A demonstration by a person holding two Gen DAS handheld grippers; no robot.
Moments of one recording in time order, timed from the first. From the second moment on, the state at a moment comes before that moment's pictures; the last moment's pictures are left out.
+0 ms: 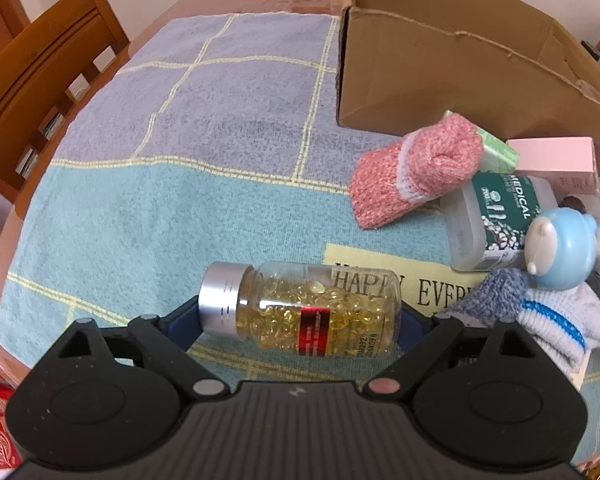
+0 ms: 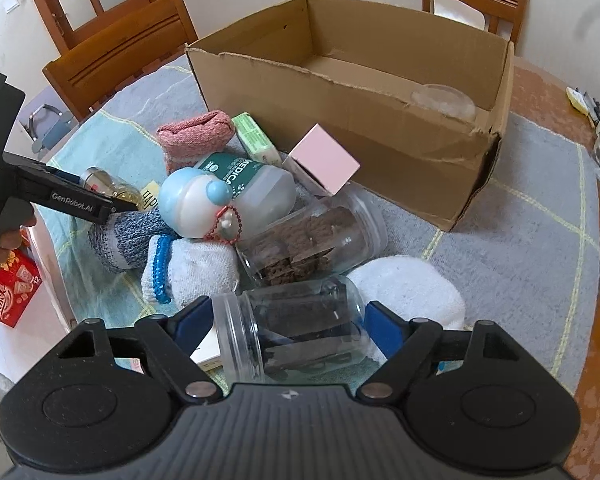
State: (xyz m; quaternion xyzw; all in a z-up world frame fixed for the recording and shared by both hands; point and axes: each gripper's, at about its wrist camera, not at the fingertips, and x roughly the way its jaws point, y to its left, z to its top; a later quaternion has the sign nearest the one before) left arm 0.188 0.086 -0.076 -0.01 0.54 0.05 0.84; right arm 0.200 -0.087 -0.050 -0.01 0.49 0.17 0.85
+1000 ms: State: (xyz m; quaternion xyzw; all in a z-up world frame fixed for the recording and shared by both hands) left arm 0.302 0.056 0.068 0.11 0.44 -0.12 0.88; right arm 0.291 -0.073 0.068 -0.05 0.40 0.13 0.91
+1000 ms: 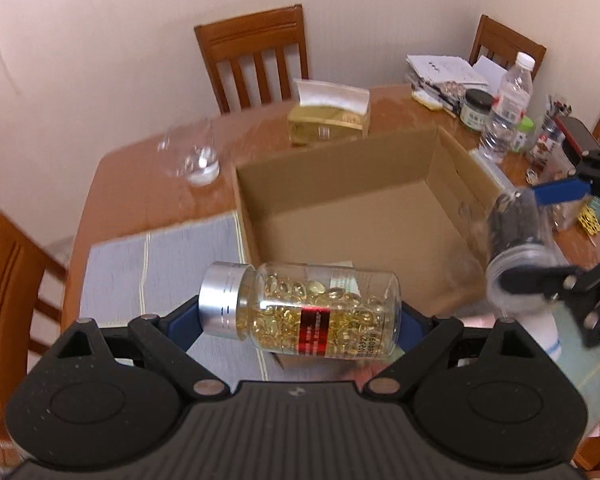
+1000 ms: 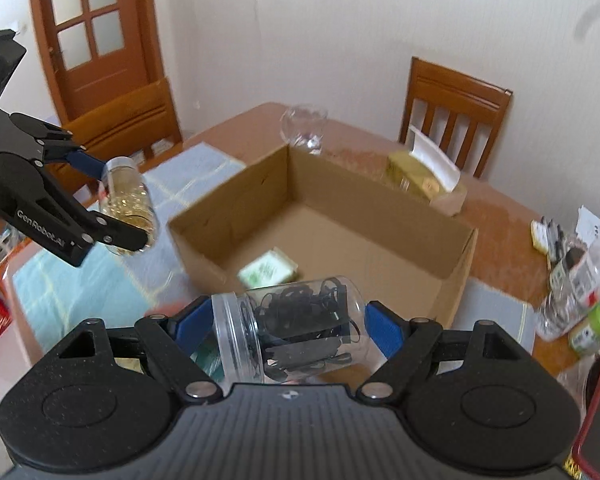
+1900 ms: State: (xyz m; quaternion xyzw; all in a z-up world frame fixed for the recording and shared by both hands) left arm 0.420 0.007 0.011 0.12 0.47 -0.14 0.86; right arm 0.309 -0.079 0.045 -0.01 0.42 0.01 0.91
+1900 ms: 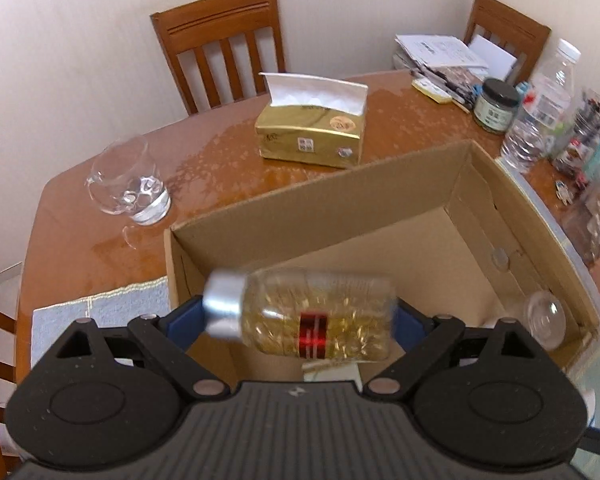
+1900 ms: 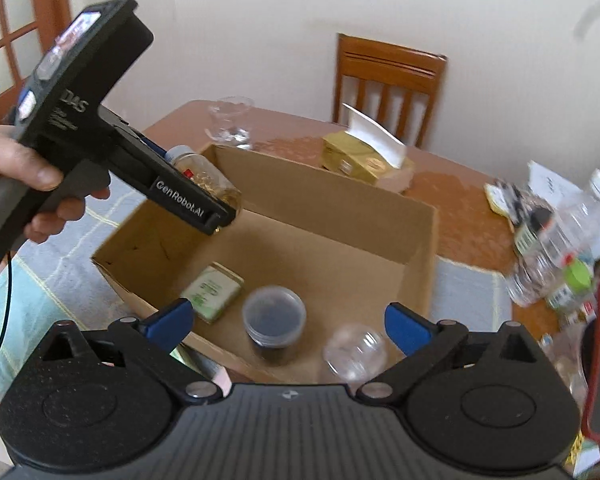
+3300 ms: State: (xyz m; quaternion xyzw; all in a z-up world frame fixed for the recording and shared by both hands) left arm 0.188 0.041 -0.022 0.08 0.49 -0.07 0.87; right arm 0.169 -0.096 -0.046 0.07 0.47 -0.09 0.87
